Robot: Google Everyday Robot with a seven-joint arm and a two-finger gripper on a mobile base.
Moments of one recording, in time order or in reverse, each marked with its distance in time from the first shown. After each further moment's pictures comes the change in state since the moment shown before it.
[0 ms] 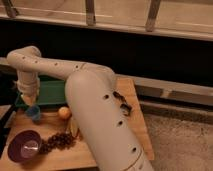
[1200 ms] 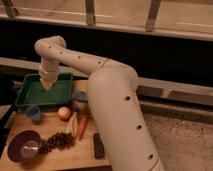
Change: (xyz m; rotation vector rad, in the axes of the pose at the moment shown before) arm 0.039 -0.093 -0.061 0.097 -0.176 0.280
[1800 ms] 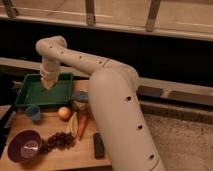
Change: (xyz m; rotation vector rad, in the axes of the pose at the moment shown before) arm 0.003 -0.014 -0.002 0.002 -0.009 0.045
